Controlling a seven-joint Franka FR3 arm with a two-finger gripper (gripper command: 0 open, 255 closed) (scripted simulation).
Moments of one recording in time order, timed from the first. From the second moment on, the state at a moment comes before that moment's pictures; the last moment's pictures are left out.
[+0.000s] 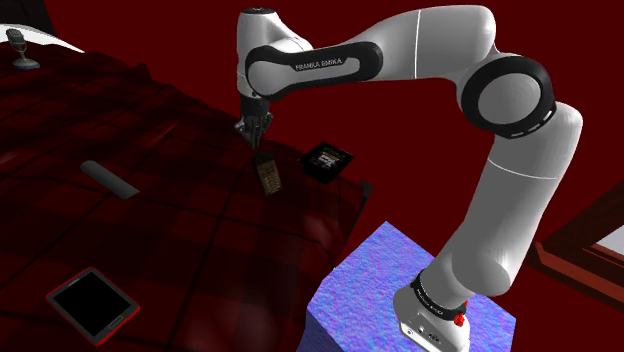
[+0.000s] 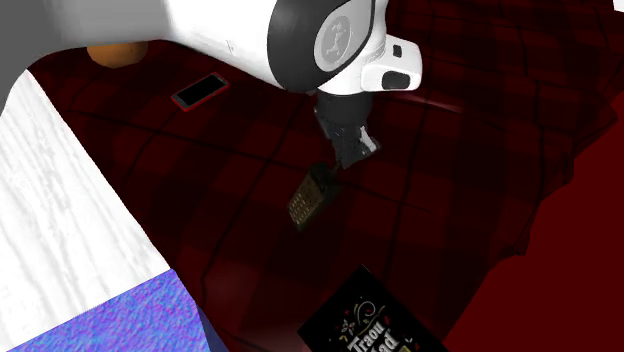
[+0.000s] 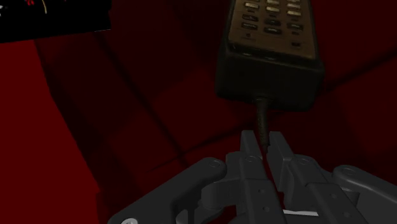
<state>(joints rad) 0.06 0.27 0.26 -1.70 -0.19 1.98 0.27</state>
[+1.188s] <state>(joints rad) -0.19 0.09 0.10 -1.96 -0.11 2.11 -0.14</state>
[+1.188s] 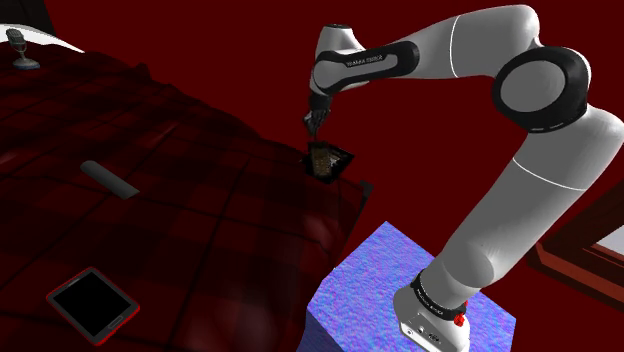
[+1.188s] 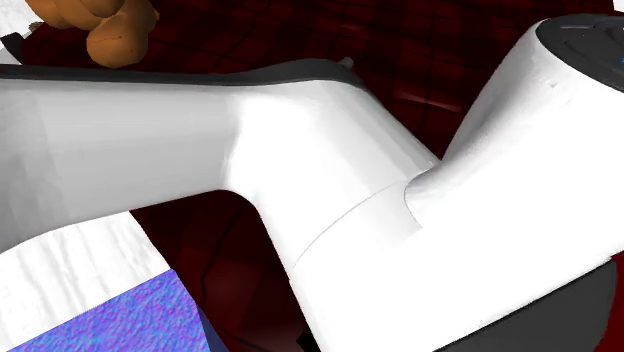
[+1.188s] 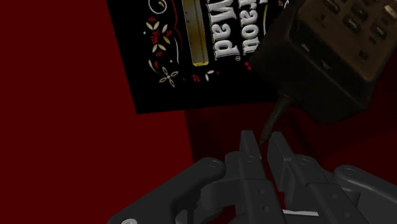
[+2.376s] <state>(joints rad) -0.22 0.15 0.07 -2.06 -0.12 2.27 -0.19</state>
